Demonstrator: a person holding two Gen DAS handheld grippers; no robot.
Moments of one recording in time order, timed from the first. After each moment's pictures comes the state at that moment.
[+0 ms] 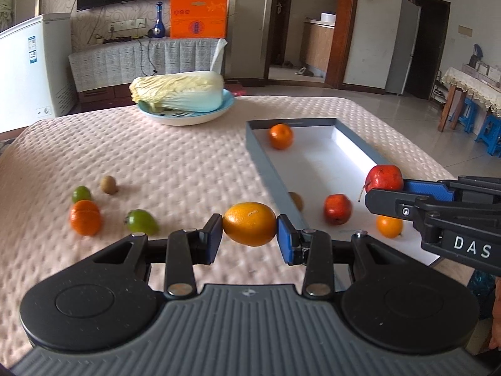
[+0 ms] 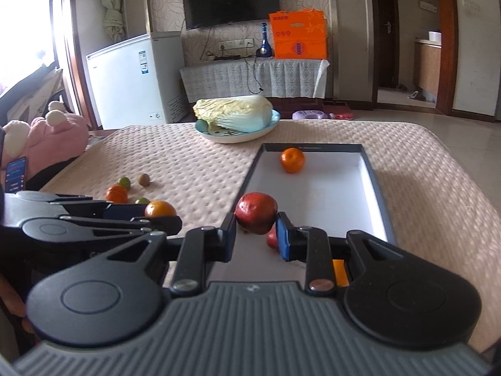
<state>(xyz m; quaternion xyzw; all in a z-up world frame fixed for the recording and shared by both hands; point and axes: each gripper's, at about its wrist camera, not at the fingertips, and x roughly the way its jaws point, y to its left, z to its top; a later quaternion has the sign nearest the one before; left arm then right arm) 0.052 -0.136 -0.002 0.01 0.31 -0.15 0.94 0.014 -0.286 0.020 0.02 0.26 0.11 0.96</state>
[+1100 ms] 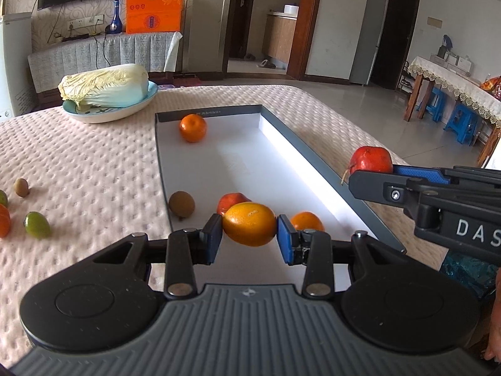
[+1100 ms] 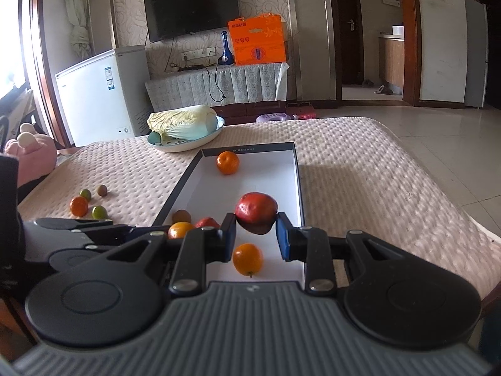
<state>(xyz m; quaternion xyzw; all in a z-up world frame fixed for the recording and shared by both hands) 0.059 -0.226 -0.019 0.00 0.32 -0.21 0.92 -0.005 -0.348 0.024 0.04 0.25 0.06 0.97</state>
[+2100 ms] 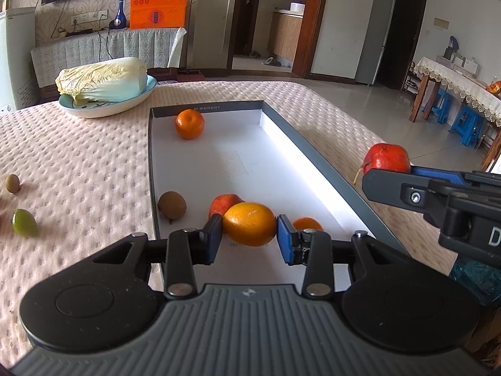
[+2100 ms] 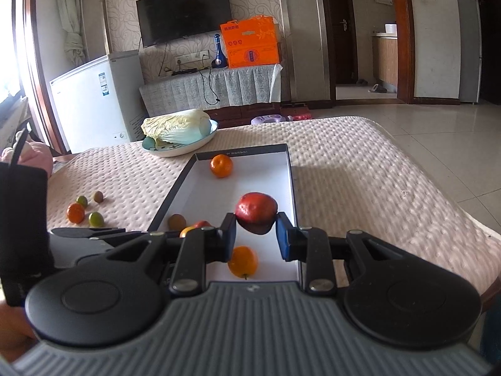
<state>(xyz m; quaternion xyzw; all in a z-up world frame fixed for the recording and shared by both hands) 0.075 -0.238 -0.030 0.00 0.32 -0.20 0.92 -0.007 -0.353 0.026 0.05 0.25 0.04 0.97</state>
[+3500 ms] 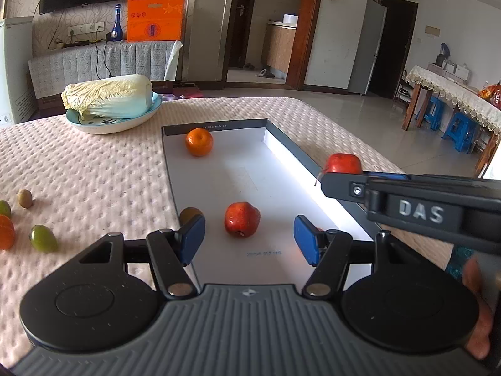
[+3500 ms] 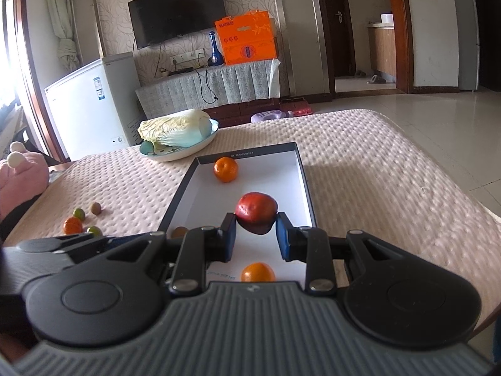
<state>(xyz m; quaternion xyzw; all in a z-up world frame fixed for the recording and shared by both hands) 0.064 -0.210 -0.013 0.00 0.30 -0.22 0.93 0.027 -0.341 0.017 0.08 0.26 0.04 0.96</state>
